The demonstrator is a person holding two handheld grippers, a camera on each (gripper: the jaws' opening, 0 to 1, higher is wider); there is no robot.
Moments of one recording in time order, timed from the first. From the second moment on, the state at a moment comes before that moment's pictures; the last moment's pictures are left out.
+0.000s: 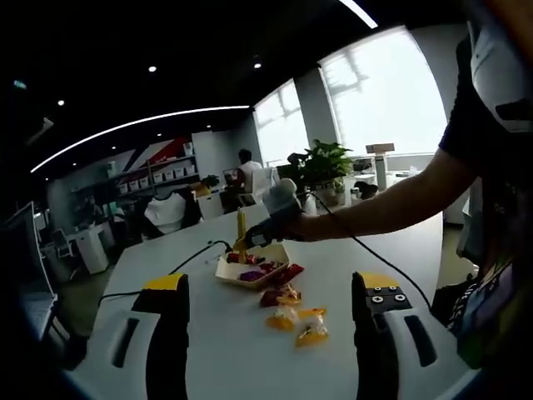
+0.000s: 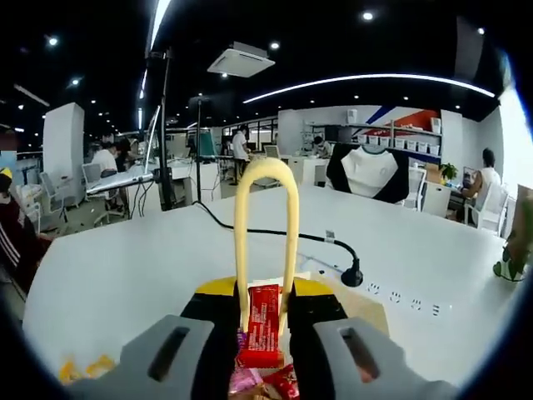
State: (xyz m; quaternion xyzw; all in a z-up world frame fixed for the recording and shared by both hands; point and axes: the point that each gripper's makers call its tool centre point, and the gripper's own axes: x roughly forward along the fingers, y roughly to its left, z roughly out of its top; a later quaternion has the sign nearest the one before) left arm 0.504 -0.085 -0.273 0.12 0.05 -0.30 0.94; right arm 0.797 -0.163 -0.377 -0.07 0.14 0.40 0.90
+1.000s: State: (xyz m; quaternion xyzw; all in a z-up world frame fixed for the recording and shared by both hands) left arm 0.499 -0.093 -0.272 0.12 0.05 -0.31 0.94; right arm 0.754 -0.177 -0.357 -0.07 0.13 0.42 0.90
